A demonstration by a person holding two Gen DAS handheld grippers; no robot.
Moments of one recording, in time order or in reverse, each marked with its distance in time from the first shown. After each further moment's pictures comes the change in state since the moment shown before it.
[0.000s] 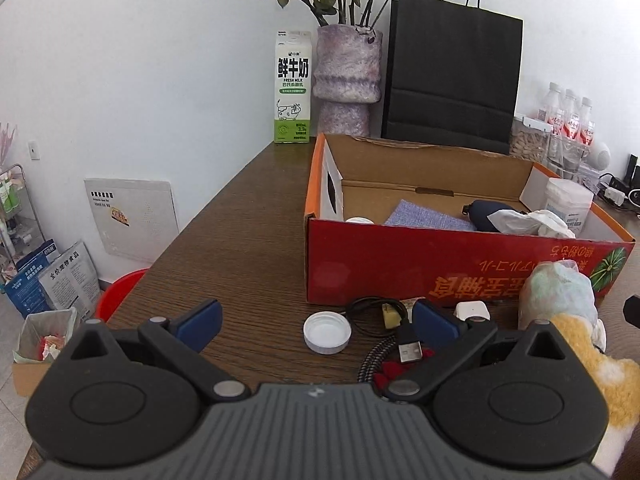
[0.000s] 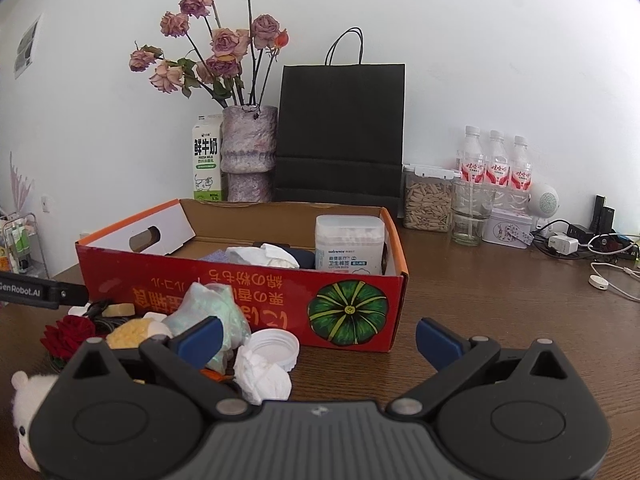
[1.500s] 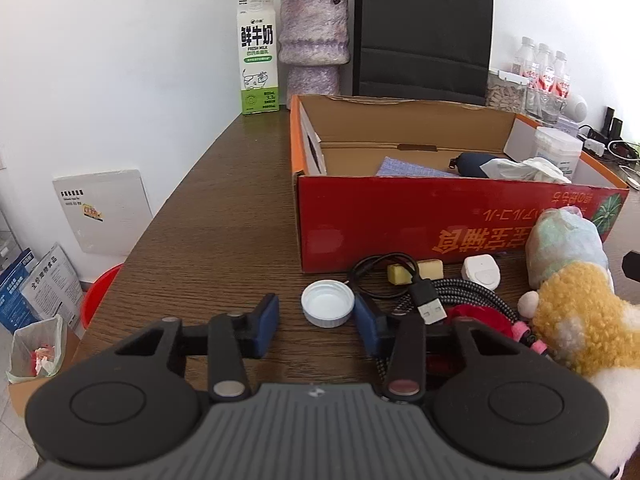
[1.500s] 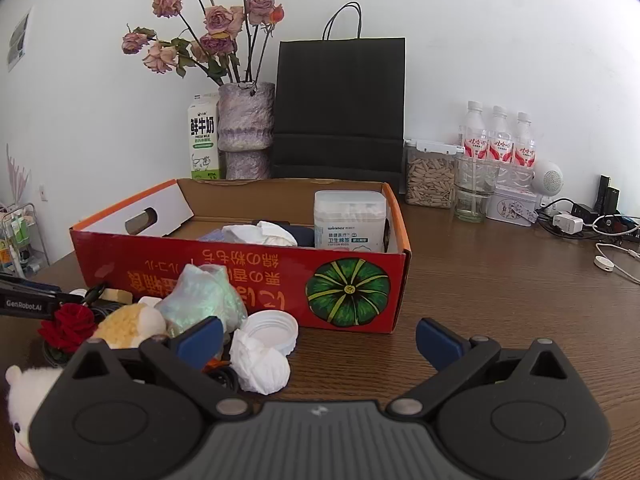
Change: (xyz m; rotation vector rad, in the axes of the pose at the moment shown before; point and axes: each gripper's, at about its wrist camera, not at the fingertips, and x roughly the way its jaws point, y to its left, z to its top) left arm 0.022 0.006 -0.010 0.106 0.082 -0.088; right arm 0.012 -0.002 -0.001 0.011 0.075 0.007
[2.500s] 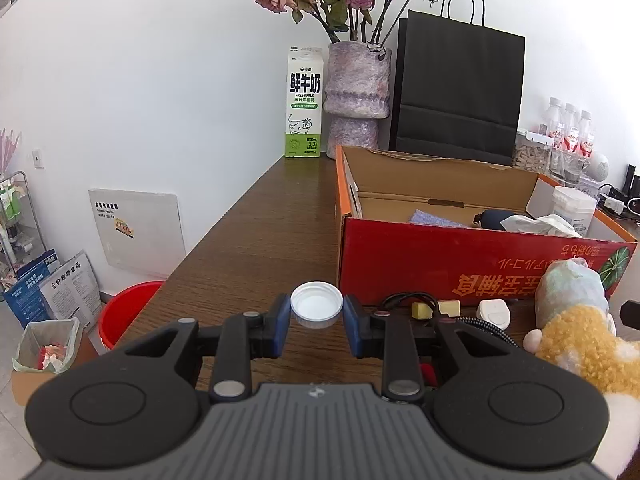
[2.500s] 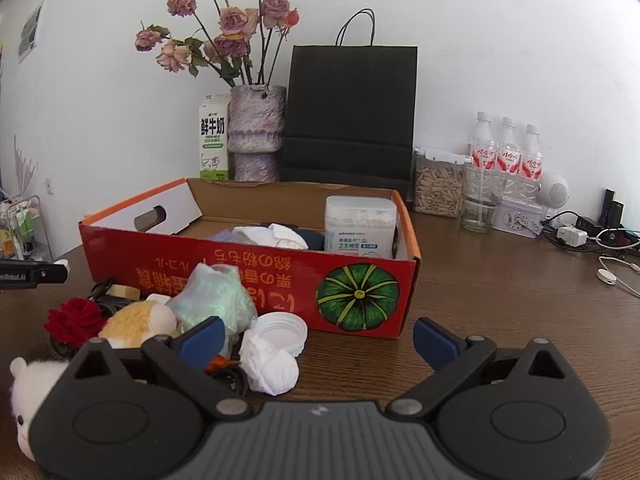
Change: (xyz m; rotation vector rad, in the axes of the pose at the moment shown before) left arm -0.027 0.011 -0.009 -0.112 -0.155 0.090; right arm -0.003 0.006 -0.002 -0.041 -0.007 0.019
